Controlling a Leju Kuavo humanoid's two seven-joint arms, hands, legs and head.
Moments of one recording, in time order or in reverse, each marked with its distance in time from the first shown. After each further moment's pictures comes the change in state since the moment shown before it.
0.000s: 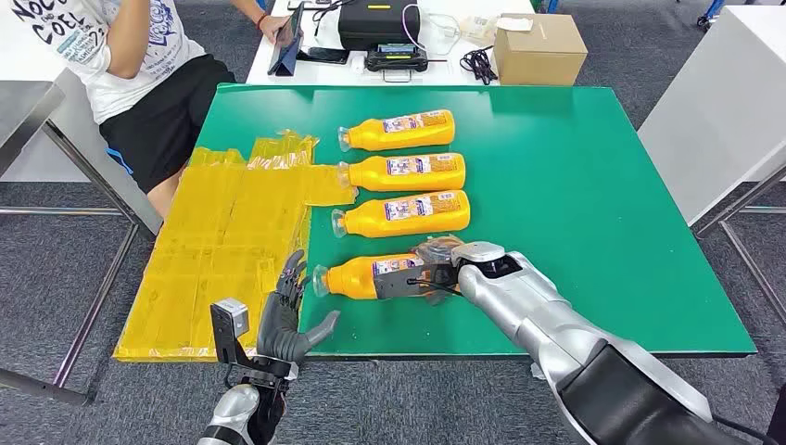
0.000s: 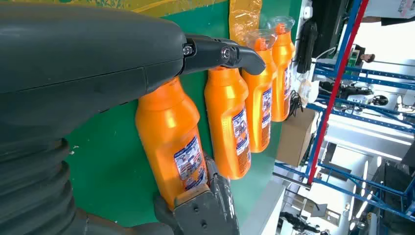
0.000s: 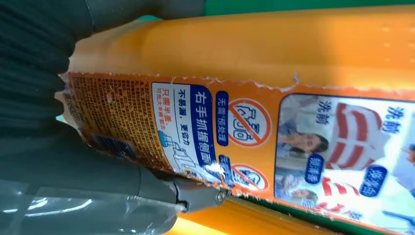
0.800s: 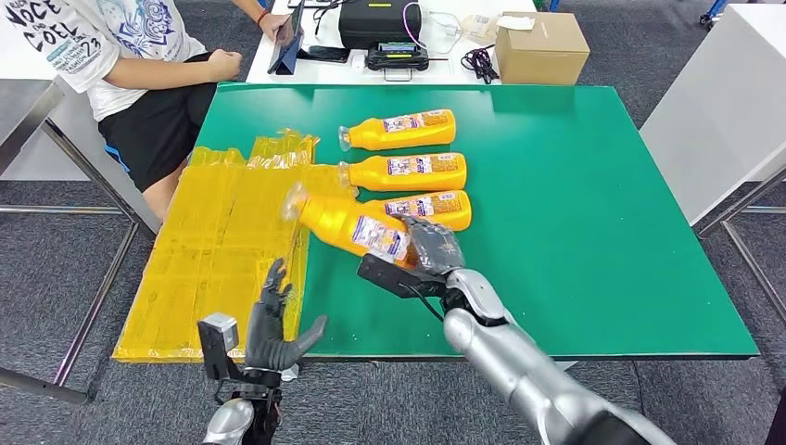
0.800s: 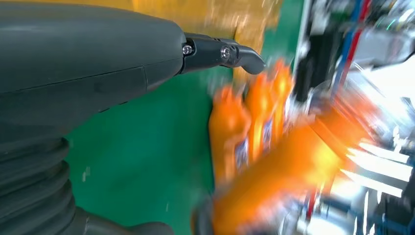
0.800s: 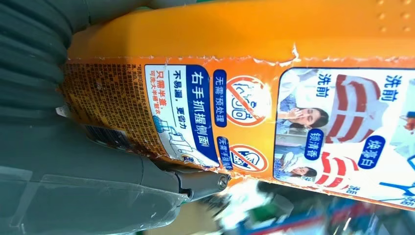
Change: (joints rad) left arm 0.089 0.000 0.012 -0.104 -0.032 0.133 -0.025; right arm 0.351 -0.005 -0.294 -0.441 -0.049 -0.684 0.031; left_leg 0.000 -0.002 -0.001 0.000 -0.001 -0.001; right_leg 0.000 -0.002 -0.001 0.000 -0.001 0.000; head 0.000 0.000
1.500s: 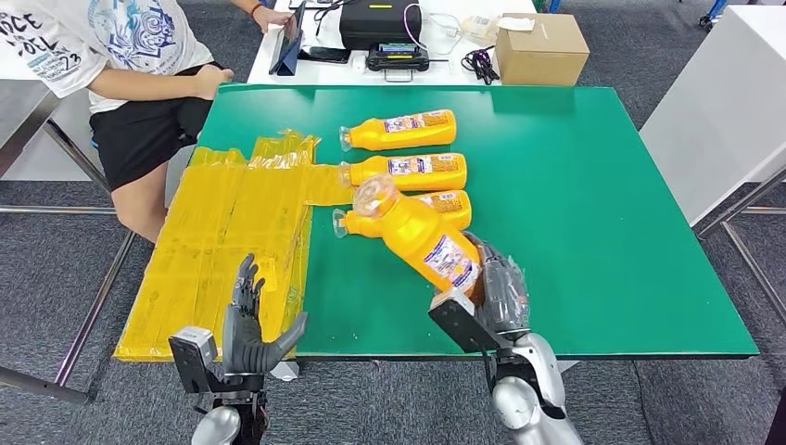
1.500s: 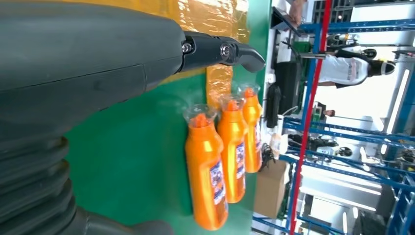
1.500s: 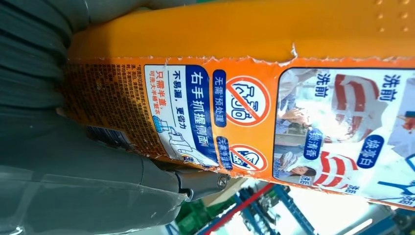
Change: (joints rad) left arm 0.056 -0.010 0.035 -0.138 -0.044 0.028 -0.022; right arm 0.458 0.006 -0.386 -0.559 0.092 0.009 -0.161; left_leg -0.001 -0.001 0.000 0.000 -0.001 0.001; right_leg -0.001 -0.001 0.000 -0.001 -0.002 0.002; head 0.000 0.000
